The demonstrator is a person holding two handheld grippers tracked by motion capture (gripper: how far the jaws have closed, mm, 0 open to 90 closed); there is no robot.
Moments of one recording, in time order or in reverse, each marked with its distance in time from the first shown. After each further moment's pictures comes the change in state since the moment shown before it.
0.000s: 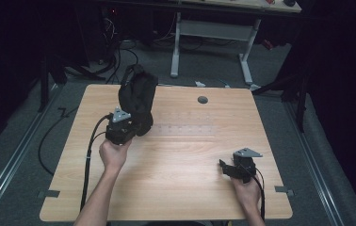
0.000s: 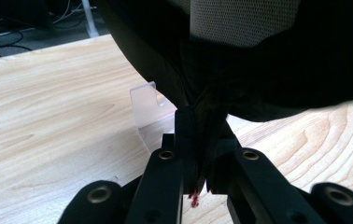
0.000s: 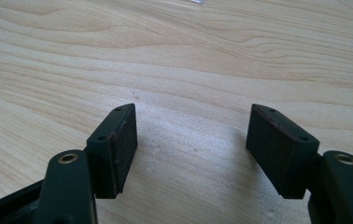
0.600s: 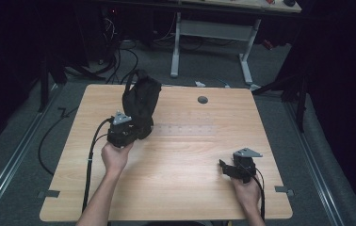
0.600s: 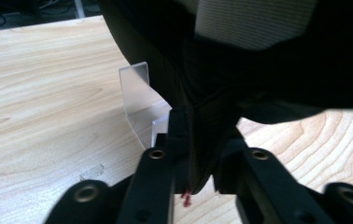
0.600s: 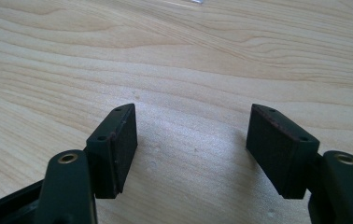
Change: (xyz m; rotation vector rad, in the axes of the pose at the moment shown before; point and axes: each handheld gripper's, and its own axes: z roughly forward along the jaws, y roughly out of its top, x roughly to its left) left arm 0.008 -0.011 0.003 0.035 -0.006 -0.047; right arm 0.000 0.000 0.000 0.000 0.000 0.001
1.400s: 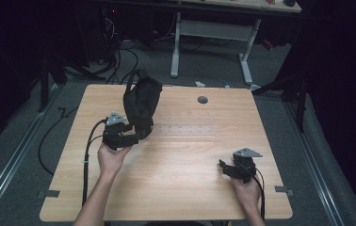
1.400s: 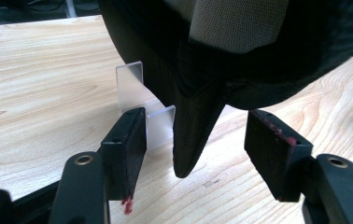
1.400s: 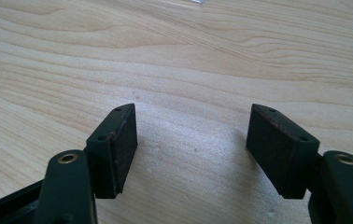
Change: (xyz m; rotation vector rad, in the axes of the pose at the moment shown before) left arm -0.001 0.011 -0.020 -0.006 -0.033 -0.050; right arm 0.000 0.000 0.000 0.000 0.000 0.000
